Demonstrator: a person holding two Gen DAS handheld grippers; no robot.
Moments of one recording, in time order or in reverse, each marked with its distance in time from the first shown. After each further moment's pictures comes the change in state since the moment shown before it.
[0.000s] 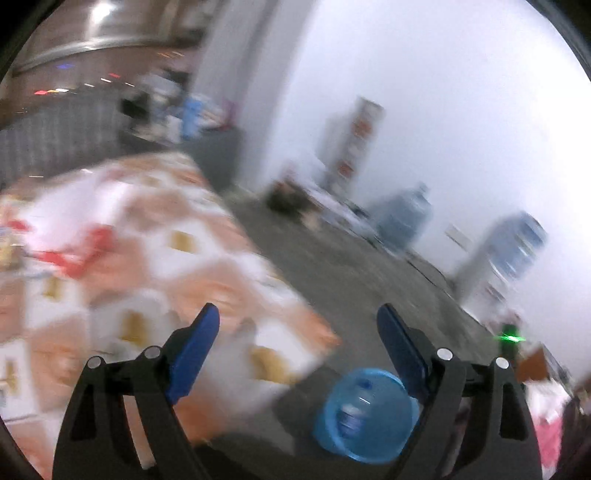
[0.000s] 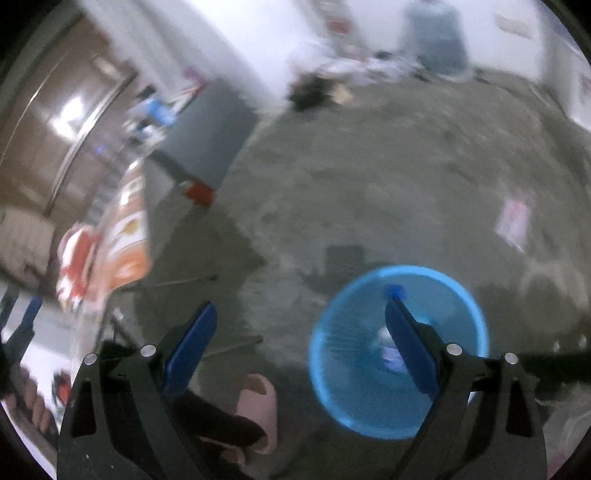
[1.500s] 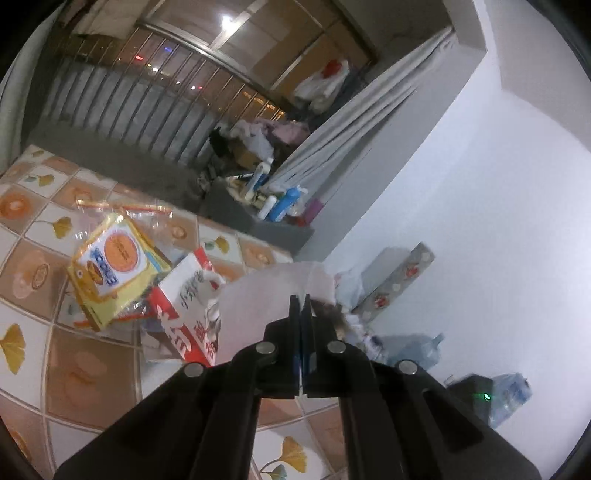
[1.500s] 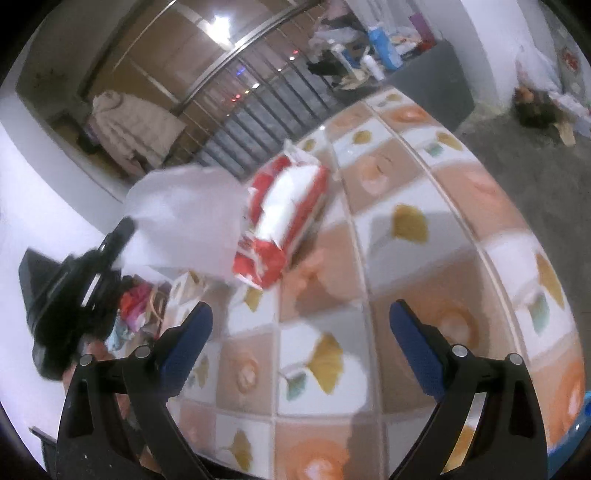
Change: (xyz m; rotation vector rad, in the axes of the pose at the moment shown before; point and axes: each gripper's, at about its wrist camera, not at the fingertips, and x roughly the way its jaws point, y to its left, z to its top) left arm -0.075 0.211 0.059 -0.407 -0.361 -0.016; right arm 0.111 0.332 0.024 -0.400 0.162 0.438
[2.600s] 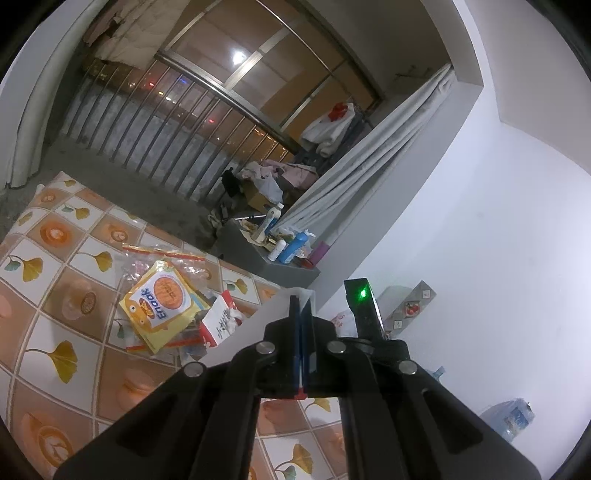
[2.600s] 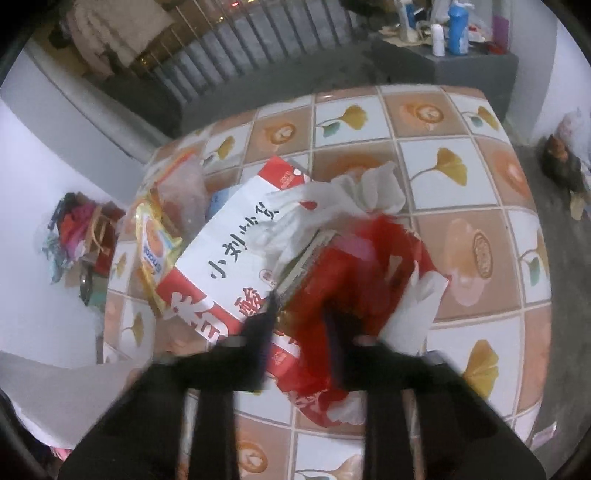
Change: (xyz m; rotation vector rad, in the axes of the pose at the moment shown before) left arm -0.071 0.011 0.009 -0.022 -0.148 0.030; right arm 0.135 0.080 0.090 -0.217 0.348 -0.241
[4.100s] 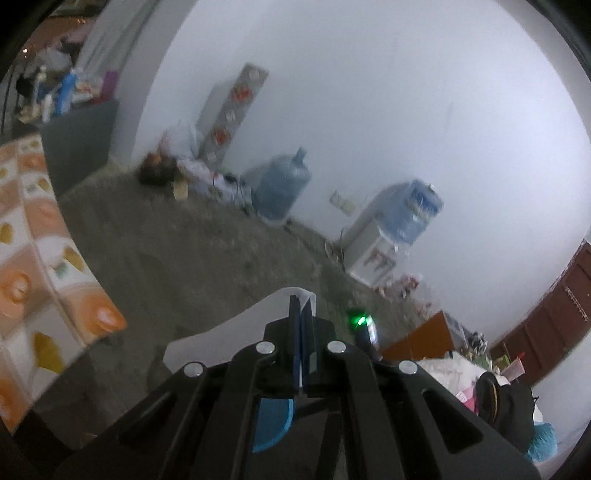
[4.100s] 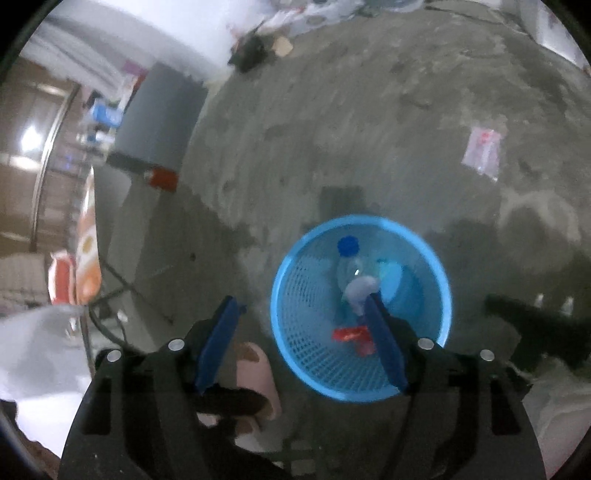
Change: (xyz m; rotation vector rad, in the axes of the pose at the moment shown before) left arm 0.079 -0.323 -0.275 0.379 0.783 -0.497; right arm -0.161 -0.380 -0.474 0.972 -0.216 -0.091
